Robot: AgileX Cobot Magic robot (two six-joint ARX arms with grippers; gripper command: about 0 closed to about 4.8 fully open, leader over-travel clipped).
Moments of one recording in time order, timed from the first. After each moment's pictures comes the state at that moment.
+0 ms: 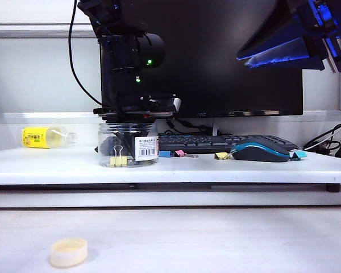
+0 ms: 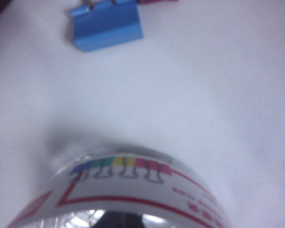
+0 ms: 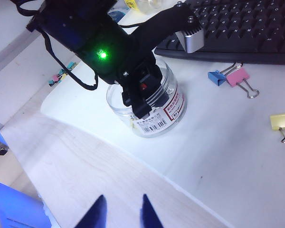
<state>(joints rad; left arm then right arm) -0.56 2.16 1.89 -1.01 -0.02 0.13 0.38 0.96 0.57 0.06 -0.52 0.31</state>
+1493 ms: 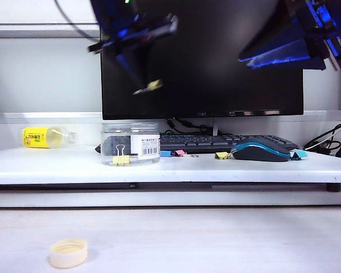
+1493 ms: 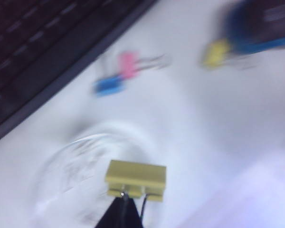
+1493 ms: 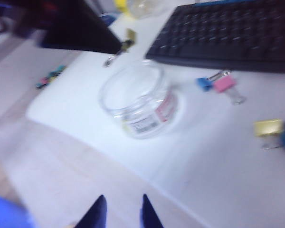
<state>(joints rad) -0.59 1.93 1.96 -1.07 0.08 0.10 0.38 0.96 0.57 0.07 -0.46 0.28</state>
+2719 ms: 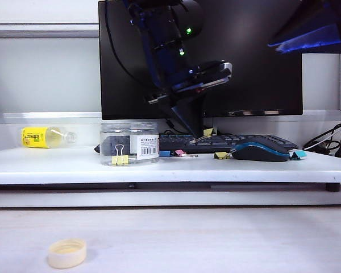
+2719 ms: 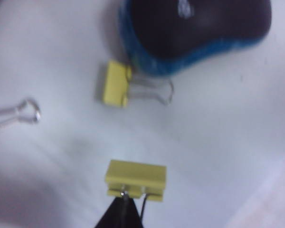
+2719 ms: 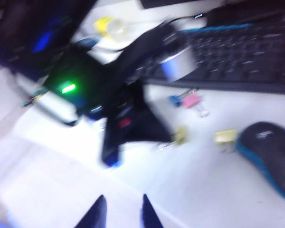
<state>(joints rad) -0.71 2.14 1.96 -0.90 0.13 0.12 0.25 0.85 0.57 0.00 -0.53 0.26</state>
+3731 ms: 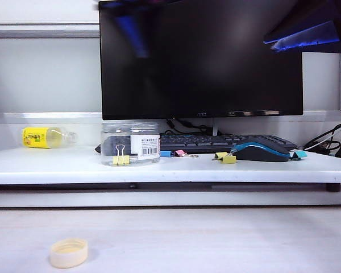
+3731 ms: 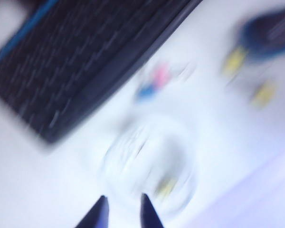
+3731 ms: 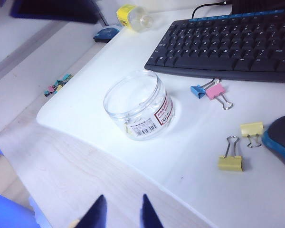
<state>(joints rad) -0.61 2.03 2.34 -1.36 -0.09 0.16 0.25 0.85 0.57 -0.02 -0.60 0.26</state>
